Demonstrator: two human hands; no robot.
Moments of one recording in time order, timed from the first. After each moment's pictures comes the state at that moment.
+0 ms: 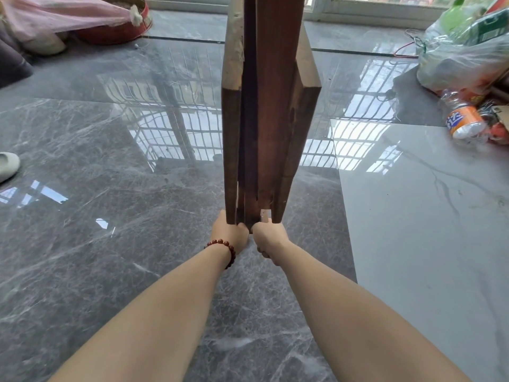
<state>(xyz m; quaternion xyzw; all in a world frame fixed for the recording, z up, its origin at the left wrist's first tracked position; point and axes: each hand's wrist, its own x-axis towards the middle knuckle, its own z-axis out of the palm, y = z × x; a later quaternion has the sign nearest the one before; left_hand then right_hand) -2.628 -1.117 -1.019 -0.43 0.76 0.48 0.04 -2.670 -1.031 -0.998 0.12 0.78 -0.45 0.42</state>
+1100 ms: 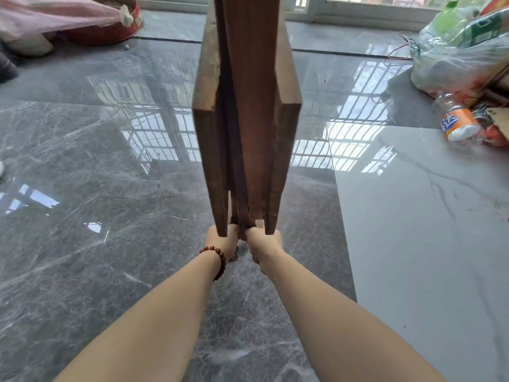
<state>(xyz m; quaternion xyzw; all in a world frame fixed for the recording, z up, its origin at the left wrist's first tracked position) -2.634 -1.118 -1.020 -0.50 0.59 0.63 0.05 -2.668 -1.039 -1.018 0.19 0.74 -0.53 0.36</state>
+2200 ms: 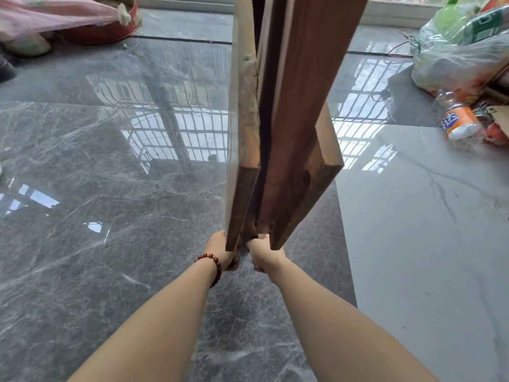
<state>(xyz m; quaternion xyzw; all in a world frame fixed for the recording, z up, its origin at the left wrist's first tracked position) -2.625 -1.118 -1.031 -0.48 0.58 0.66 0.10 -2.665 -1.026 -1.036 0.11 0.75 -0.51 0.40</state>
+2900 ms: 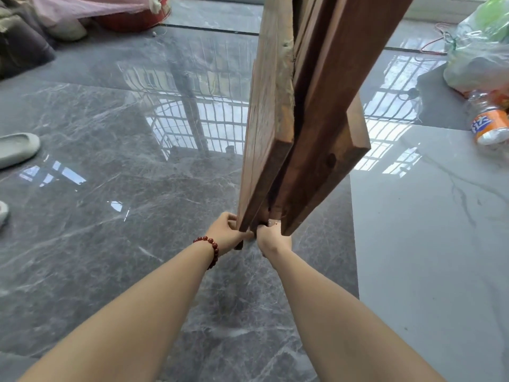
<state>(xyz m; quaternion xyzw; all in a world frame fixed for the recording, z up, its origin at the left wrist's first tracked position) -2.608 -1.130 -1.016 -0.37 0.72 0.57 0.16 -2.661 -1.023 -1.020 0.17 0.78 -0.50 0.34</state>
